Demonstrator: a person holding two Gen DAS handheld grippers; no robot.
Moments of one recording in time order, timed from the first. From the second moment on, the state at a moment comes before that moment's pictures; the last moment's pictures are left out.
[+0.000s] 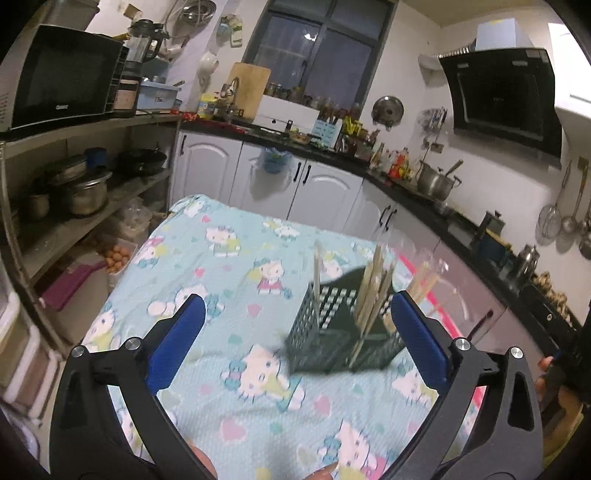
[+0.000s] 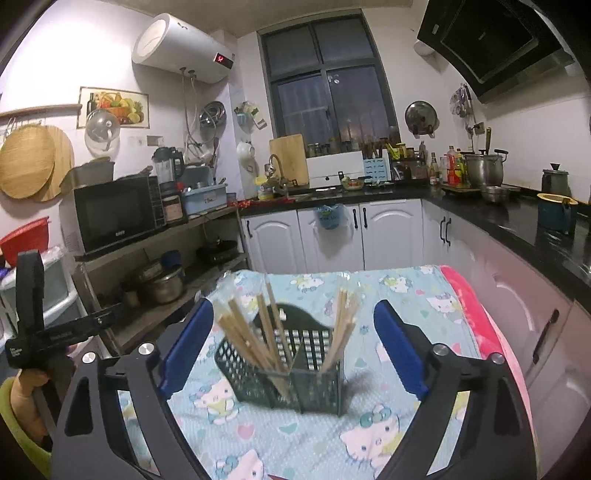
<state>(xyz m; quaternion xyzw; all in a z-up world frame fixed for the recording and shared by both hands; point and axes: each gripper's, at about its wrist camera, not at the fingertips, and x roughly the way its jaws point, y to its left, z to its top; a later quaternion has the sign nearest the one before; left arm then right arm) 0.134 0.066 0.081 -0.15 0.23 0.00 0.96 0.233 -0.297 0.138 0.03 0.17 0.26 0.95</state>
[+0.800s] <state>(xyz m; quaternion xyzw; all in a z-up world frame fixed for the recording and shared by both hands) 0.073 0.003 -0.005 -0.07 0.26 -0.01 0.96 0.150 -0.295 0.019 -0.05 0.20 0.20 0.96</state>
